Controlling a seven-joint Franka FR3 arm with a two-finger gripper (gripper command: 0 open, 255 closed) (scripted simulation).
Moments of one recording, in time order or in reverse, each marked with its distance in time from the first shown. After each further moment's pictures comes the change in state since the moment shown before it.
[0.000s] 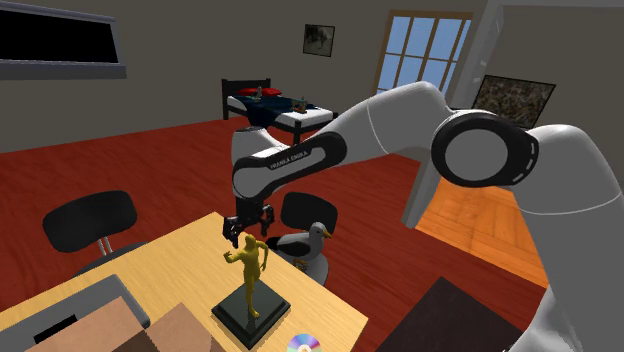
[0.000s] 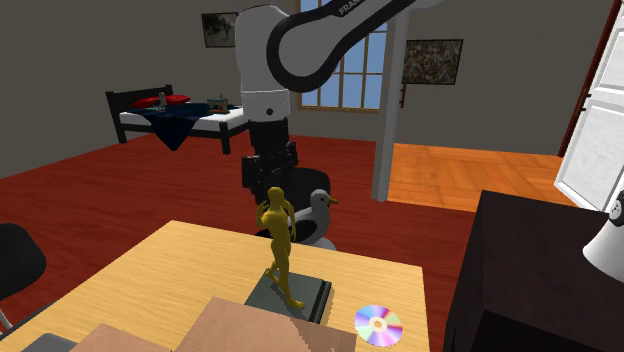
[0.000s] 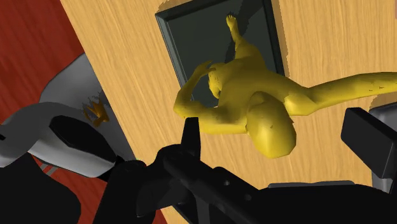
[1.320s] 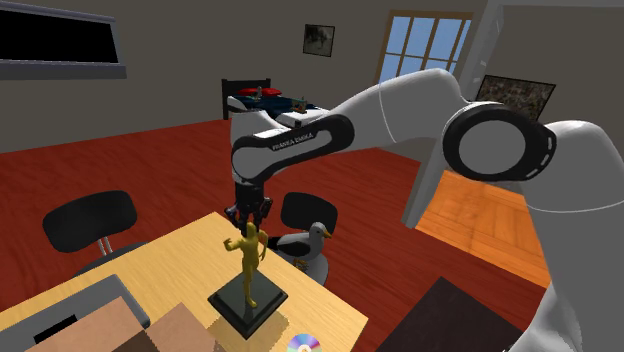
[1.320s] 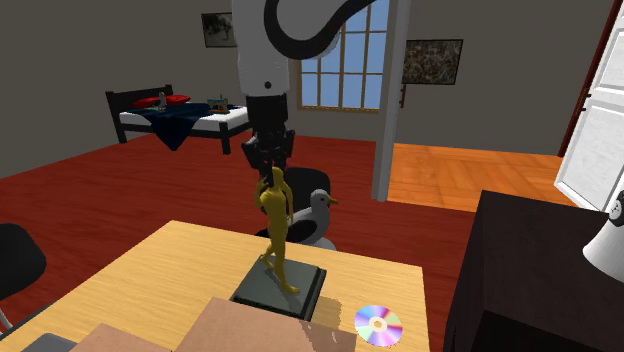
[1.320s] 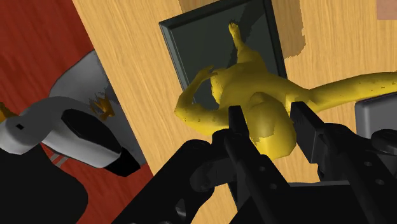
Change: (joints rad) arm -0.002 -0.056 0.006 0.025 0.008 -0.082 -0.001
